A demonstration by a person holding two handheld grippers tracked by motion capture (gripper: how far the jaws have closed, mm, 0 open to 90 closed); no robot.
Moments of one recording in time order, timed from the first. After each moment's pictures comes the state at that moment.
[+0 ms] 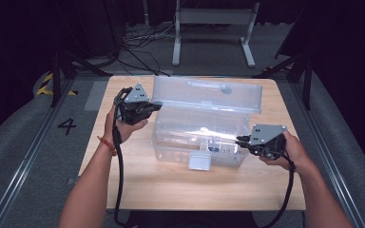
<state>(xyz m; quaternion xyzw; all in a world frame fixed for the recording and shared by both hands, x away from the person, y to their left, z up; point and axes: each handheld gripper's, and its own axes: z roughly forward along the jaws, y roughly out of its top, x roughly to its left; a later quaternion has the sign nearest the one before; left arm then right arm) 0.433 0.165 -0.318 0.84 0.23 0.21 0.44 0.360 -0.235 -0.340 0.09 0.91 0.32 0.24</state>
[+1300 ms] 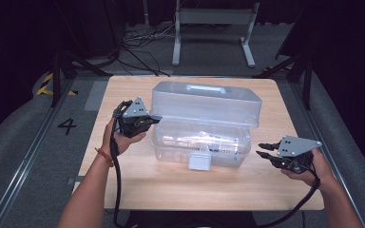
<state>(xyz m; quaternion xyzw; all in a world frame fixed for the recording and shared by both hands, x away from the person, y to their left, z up) 0.411 0.169 -0.341 0.86 0.21 0.19 0.42 0.327 -0.297 -0.356 0.15 0.89 0.35 0.26</state>
